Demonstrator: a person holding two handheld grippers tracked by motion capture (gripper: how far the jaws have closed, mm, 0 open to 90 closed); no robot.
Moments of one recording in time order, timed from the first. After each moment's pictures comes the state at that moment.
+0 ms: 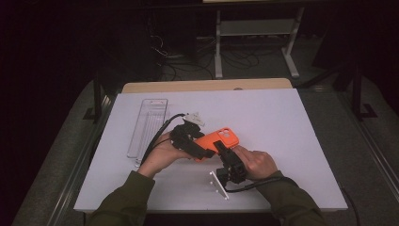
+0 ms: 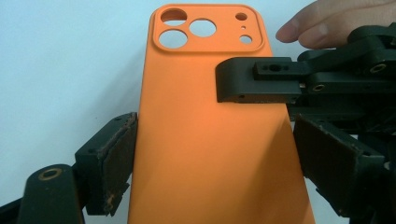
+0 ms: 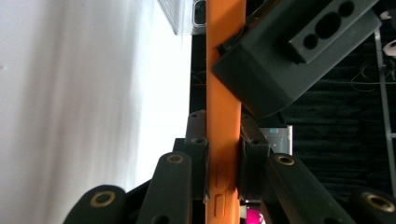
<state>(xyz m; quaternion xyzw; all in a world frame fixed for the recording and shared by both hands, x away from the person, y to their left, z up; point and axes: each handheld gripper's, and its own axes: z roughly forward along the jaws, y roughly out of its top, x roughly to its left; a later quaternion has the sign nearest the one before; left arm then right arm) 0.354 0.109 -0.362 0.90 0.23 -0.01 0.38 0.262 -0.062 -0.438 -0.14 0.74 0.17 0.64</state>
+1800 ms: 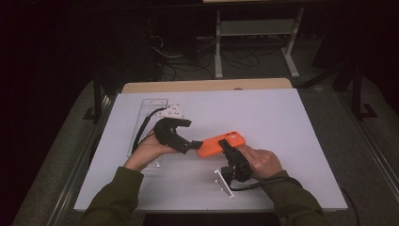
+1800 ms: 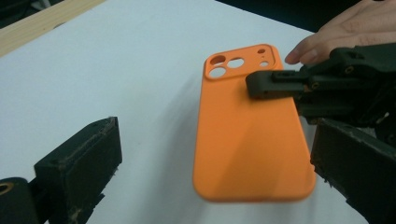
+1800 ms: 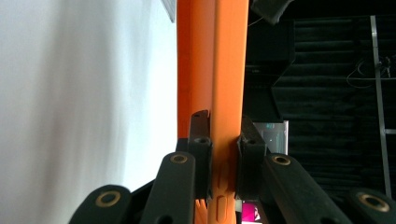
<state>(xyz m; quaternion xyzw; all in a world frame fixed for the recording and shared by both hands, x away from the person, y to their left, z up) 0.362 0.157 -0.354 0.86 0.21 0.04 0.47 0.264 -0.076 -0.436 -0.13 0.74 0.16 0.63</state>
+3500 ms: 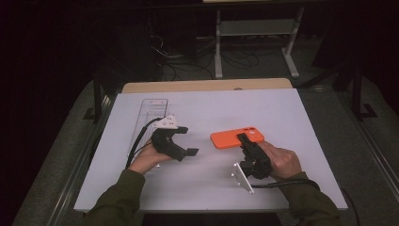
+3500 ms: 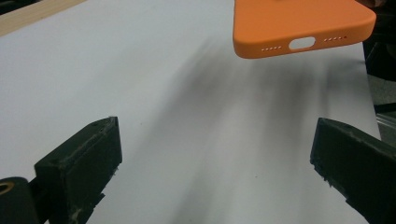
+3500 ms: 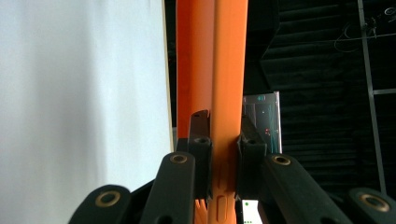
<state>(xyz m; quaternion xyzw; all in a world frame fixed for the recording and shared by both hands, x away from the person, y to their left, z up) 0.360 0.172 -0.390 0.85 0.20 0.04 0.49 0.262 -0.119 -0.416 -0.08 0.74 0.16 0.65</state>
